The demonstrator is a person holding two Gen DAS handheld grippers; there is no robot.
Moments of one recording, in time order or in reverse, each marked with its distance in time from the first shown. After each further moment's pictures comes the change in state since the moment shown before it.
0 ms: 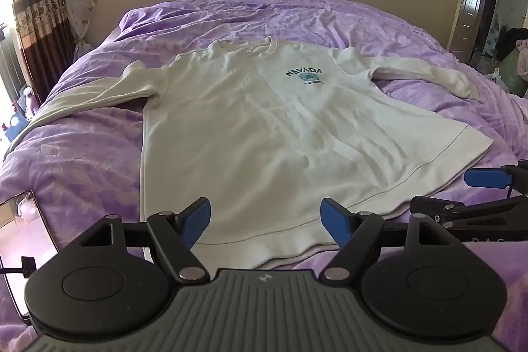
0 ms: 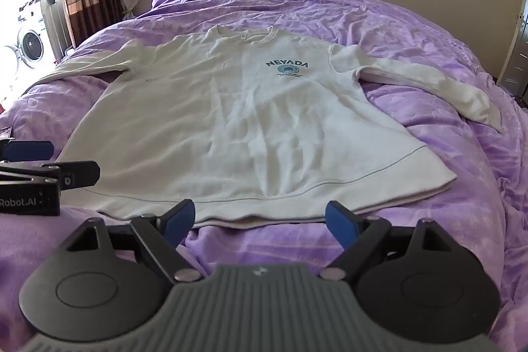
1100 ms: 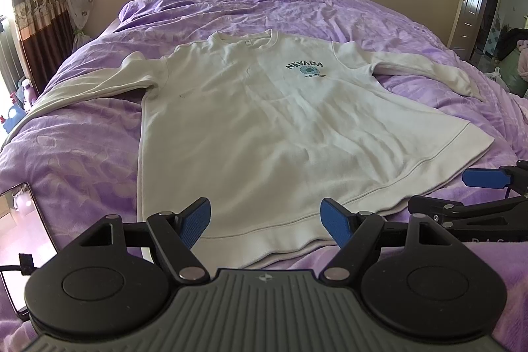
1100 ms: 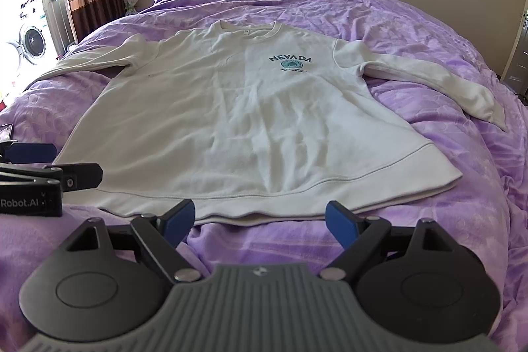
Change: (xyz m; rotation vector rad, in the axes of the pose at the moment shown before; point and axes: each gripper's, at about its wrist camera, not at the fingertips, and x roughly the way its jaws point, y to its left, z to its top) left arm 0.006 0.003 -0.003 -0.007 0.024 -0.005; right arm 0.007 0.001 0.000 0.001 0.019 0.010
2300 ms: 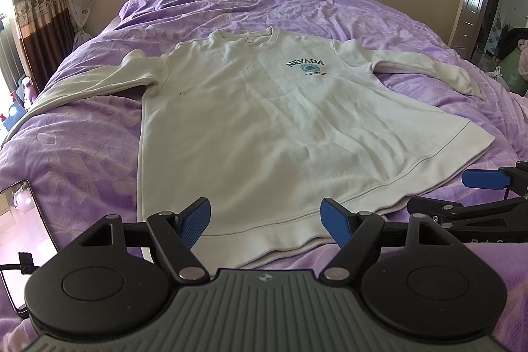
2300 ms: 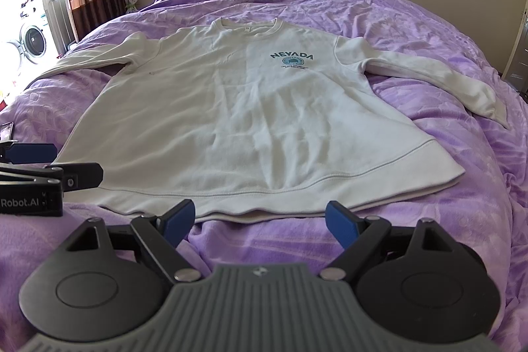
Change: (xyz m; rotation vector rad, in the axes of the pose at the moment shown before) left arm 0.001 0.002 0.001 -0.003 0.007 -0.003; right arm 0.002 0.002 -0.001 0.001 0.005 0.002
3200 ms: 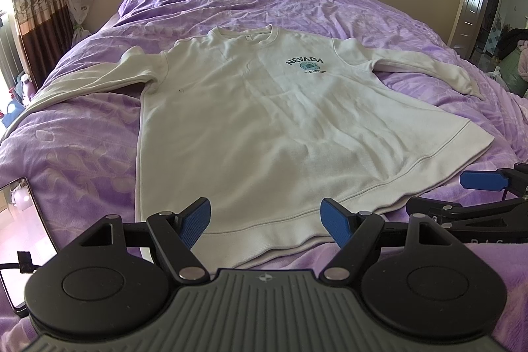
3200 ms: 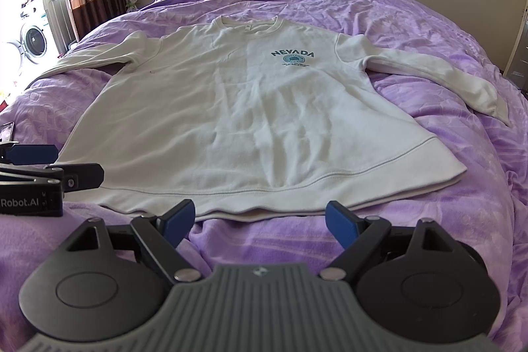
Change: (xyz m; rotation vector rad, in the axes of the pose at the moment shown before) left arm -0.001 -0.001 0.001 -0.002 0.004 -0.002; right arm 0.002 0.001 -0.004 0.004 0.008 0.009
